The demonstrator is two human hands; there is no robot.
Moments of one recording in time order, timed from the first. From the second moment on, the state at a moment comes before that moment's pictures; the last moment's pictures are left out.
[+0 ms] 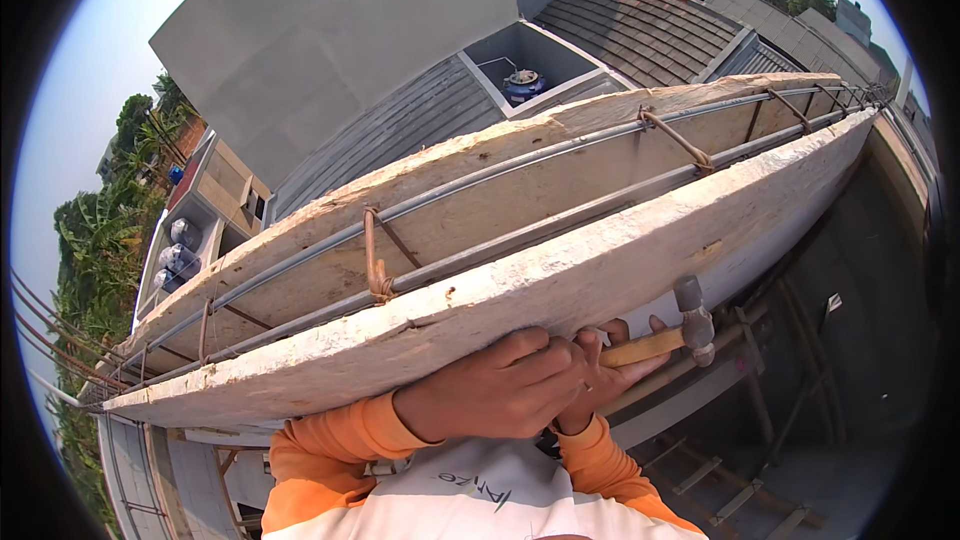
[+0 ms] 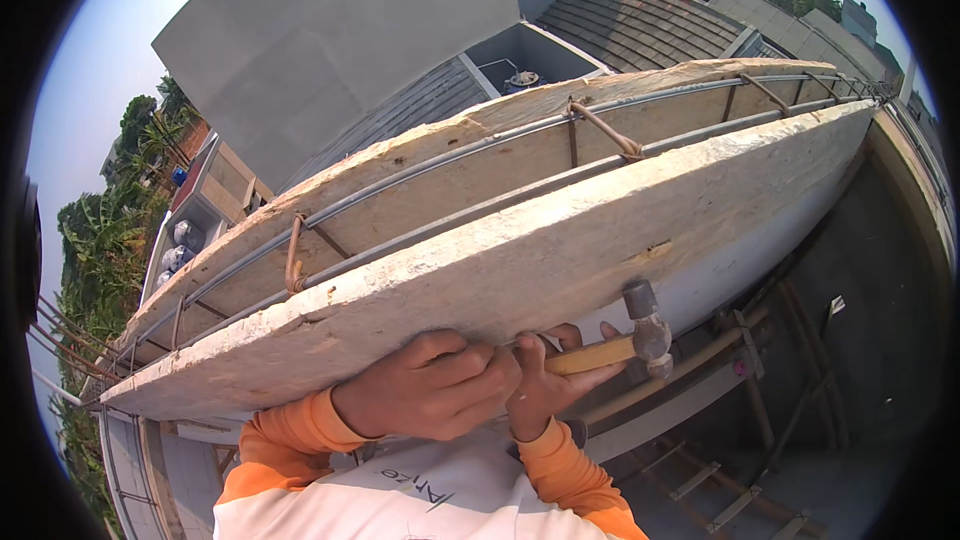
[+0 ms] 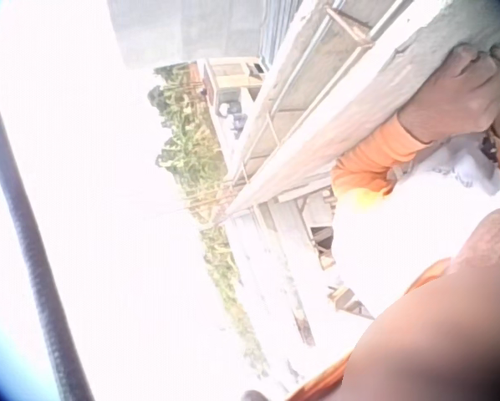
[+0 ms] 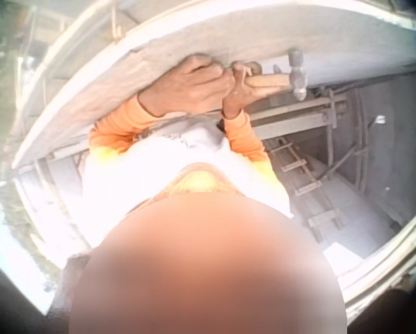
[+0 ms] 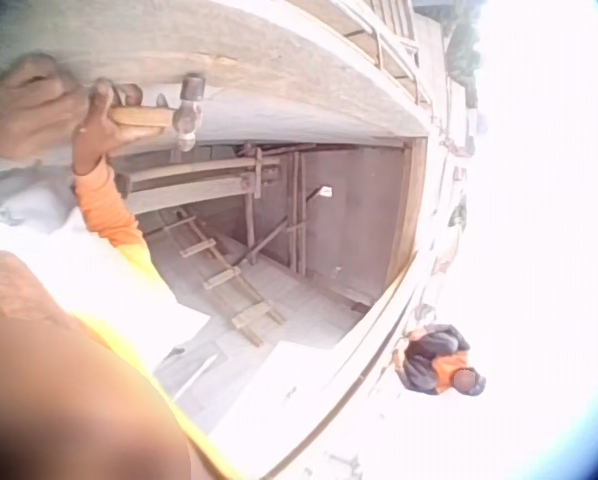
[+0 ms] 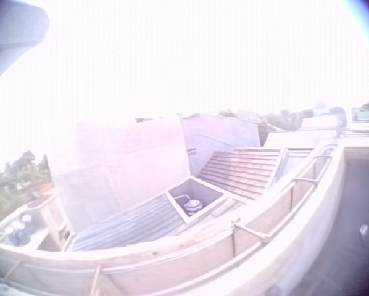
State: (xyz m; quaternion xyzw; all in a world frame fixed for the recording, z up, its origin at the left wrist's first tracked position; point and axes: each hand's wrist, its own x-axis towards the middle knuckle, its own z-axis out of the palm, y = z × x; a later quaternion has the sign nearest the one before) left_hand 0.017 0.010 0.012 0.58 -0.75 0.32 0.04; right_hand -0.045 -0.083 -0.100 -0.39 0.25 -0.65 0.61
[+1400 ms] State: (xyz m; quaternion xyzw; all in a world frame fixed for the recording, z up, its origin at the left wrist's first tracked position) left_hand 0.058 0.241 -0.017 0.68 -0.63 0.32 0.16; right_hand -0.029 -0.041 -0.082 -0.41 0.26 -0.62 0.62
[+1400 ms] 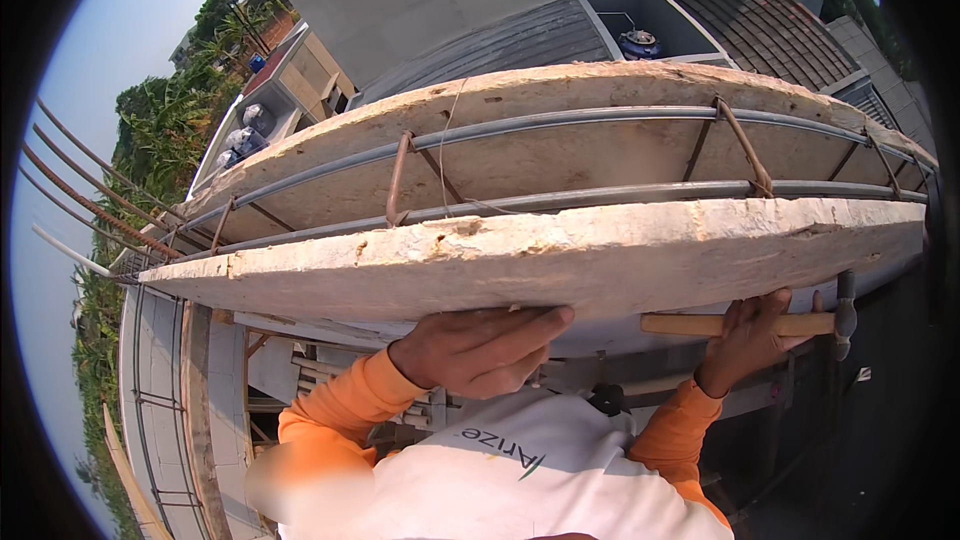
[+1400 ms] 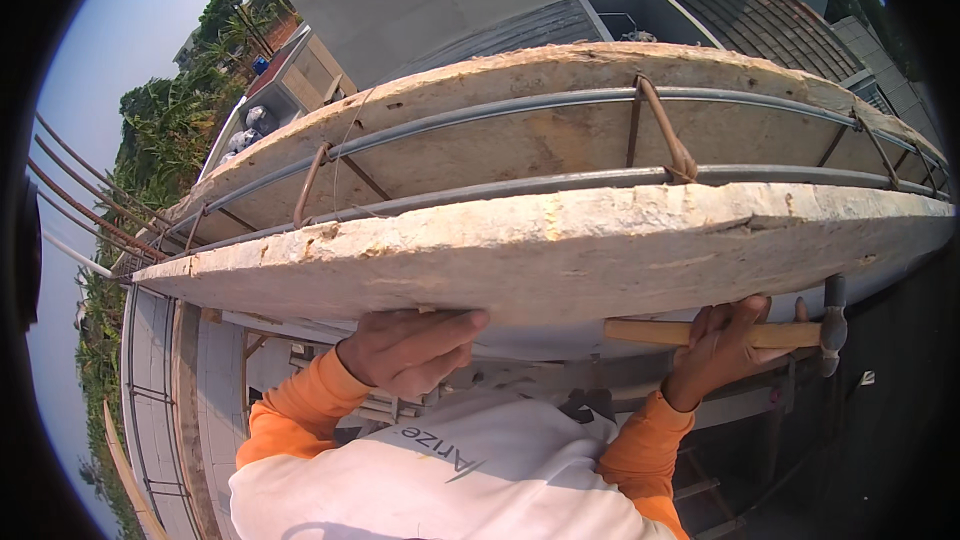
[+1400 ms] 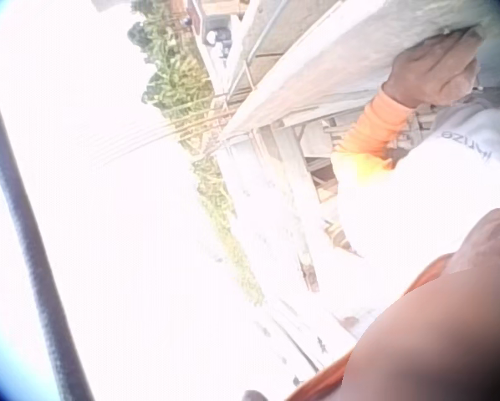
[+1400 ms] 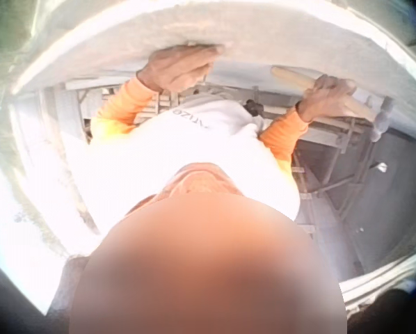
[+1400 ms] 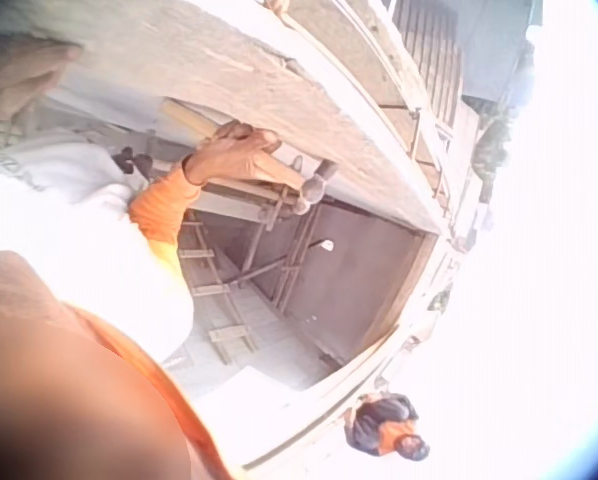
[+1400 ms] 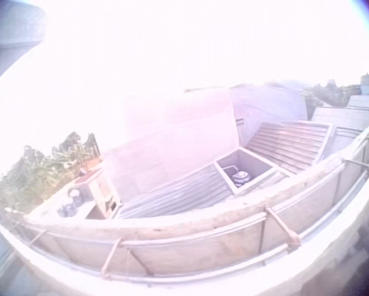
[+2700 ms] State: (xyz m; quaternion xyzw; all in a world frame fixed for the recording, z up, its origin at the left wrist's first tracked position) left_hand 0.090 0.238 -0.004 0.51 -0.82 0.24 0.11; right_hand -0.031 -0.059 -0.106 -0.43 0.18 -0.65 0.60
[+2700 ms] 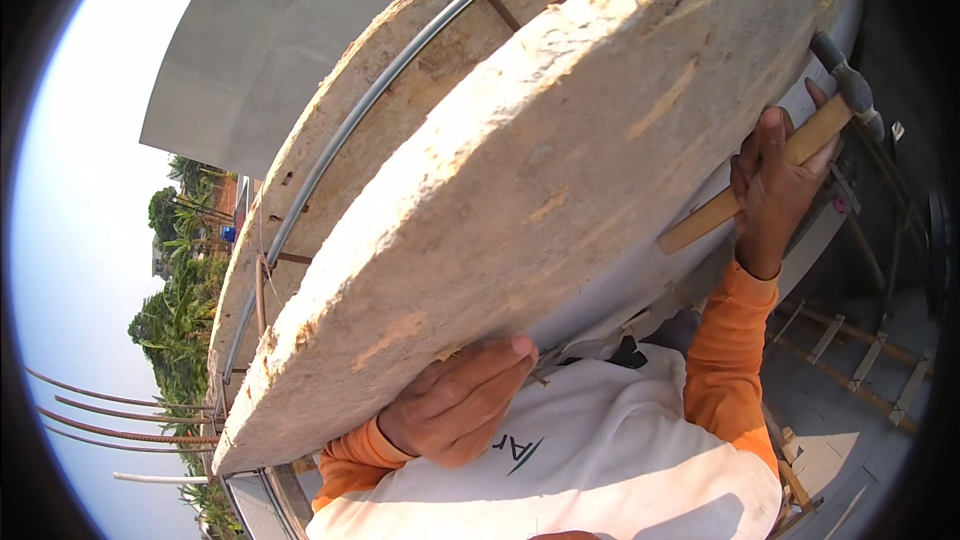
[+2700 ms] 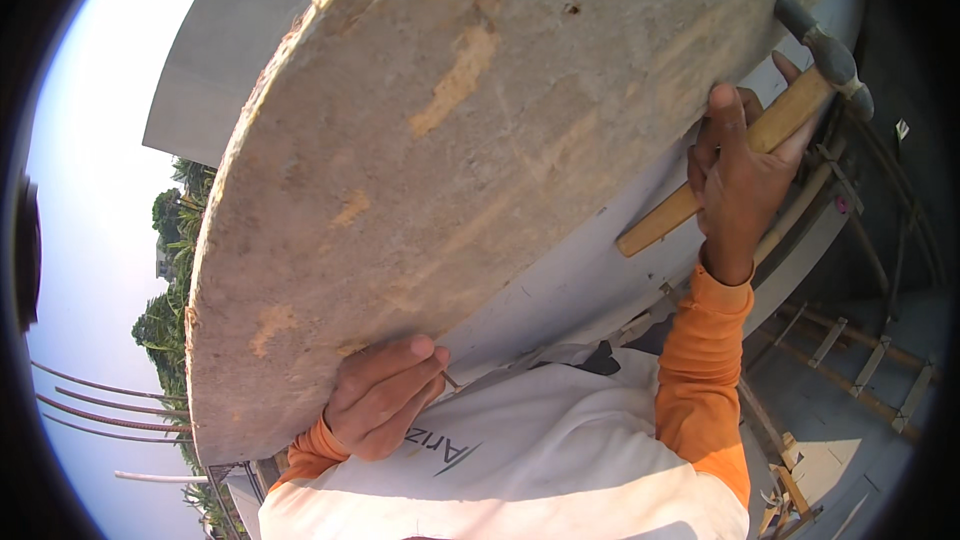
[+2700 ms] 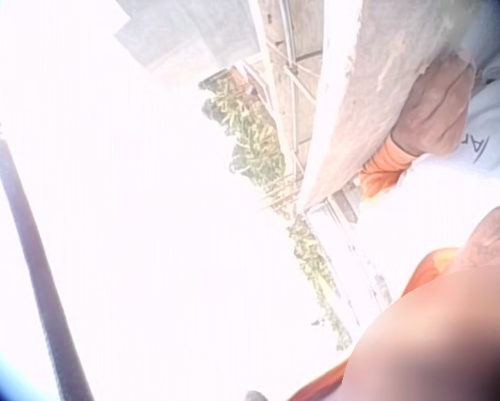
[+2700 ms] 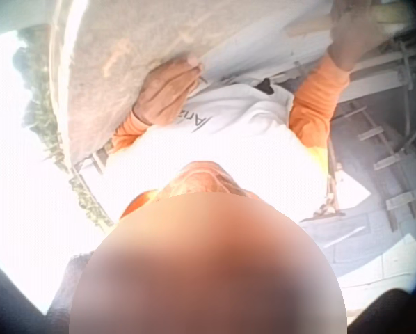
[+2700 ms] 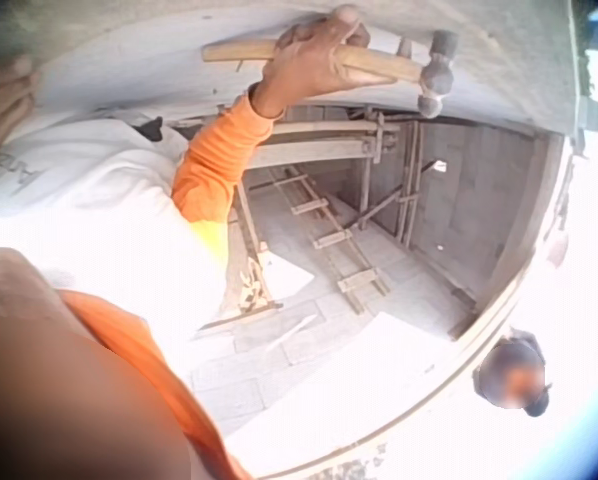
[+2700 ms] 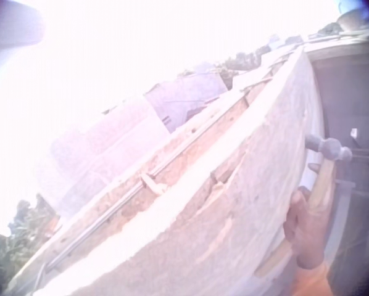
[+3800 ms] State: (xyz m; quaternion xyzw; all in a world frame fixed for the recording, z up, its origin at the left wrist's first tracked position) left_hand 0.088 0.248 -0.009 0.53 -0.80 0.27 0.10; right_hand -0.058 0.061 -0.172 -0.73 -0.33 -0.49 0.34
